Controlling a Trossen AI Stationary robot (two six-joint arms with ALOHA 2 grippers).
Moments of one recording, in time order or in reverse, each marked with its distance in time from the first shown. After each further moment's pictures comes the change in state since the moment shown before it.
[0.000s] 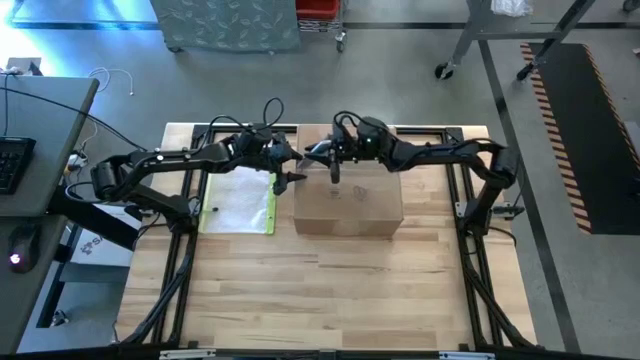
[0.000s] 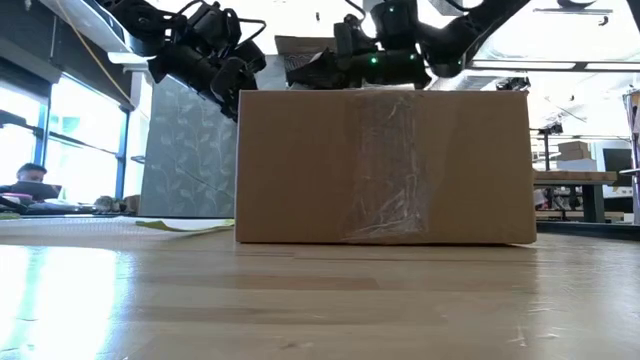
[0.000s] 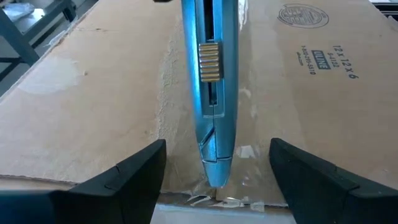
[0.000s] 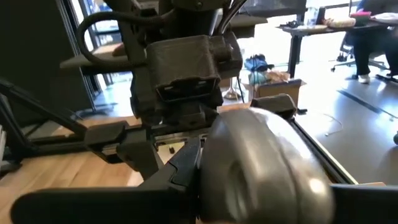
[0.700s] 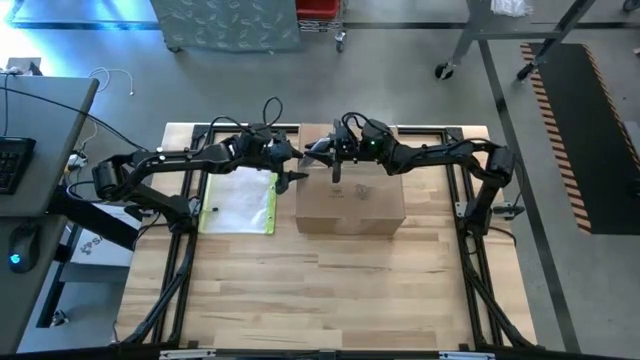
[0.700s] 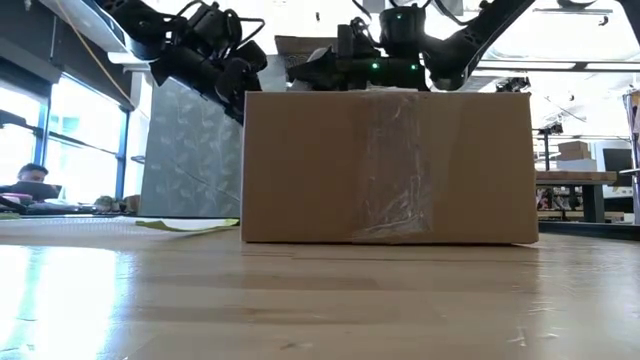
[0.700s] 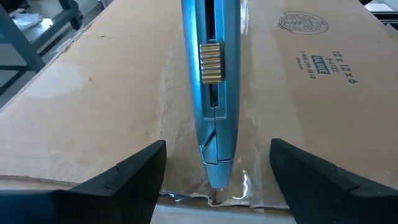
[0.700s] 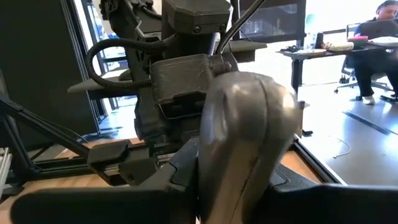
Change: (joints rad) left arm 0.001 0.000 -0.001 0.059 -0.005 -0.012; right arm -0.002 0.036 -0.059 0.228 -0.024 0.069
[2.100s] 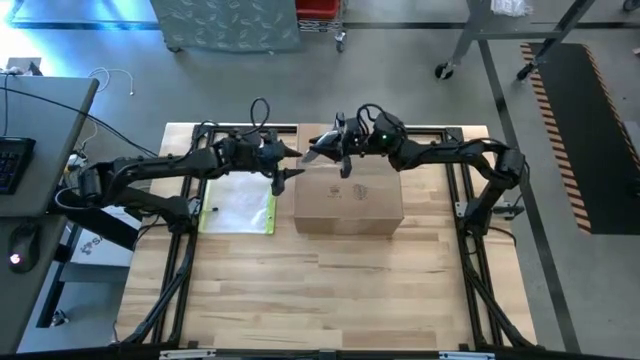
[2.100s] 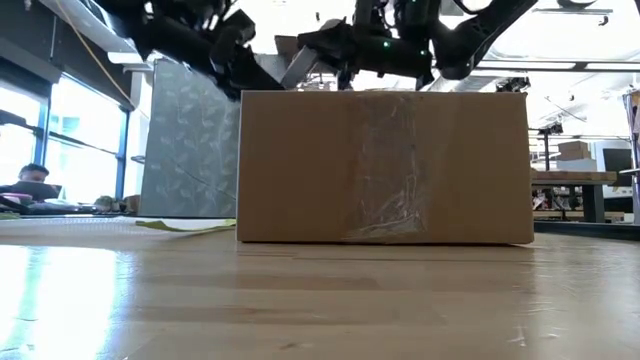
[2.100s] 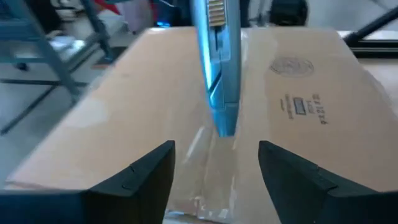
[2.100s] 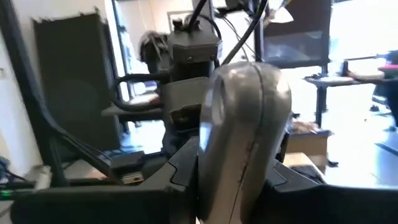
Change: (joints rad) left arm -0.068 -0.136 -0.002 0.020 -0.121 -0.057; right arm -0.022 -0.074 0.002 0.062 -0.104 0.044
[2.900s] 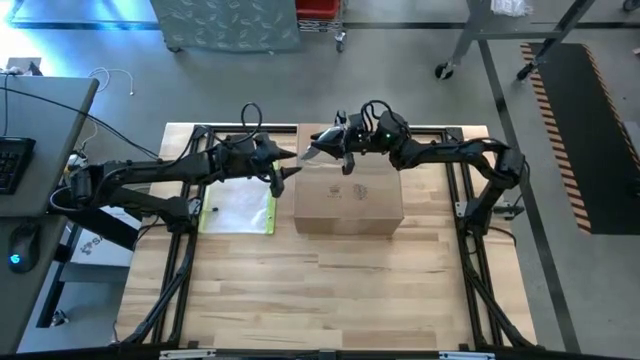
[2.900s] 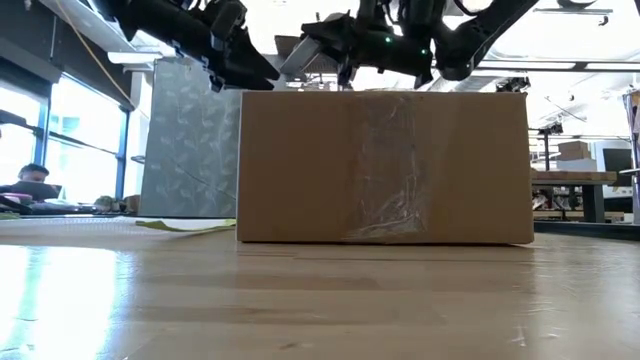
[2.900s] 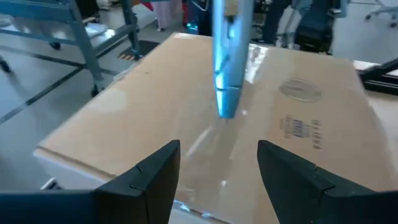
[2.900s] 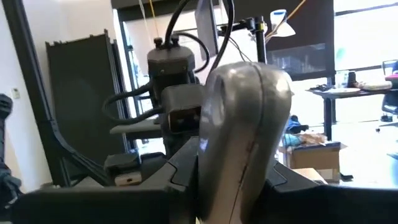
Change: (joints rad) left arm -0.091 -0.106 0.001 -0.064 -0.240 -0.204; right arm -0.011 0.000 0.000 0.093 -0.038 0.082
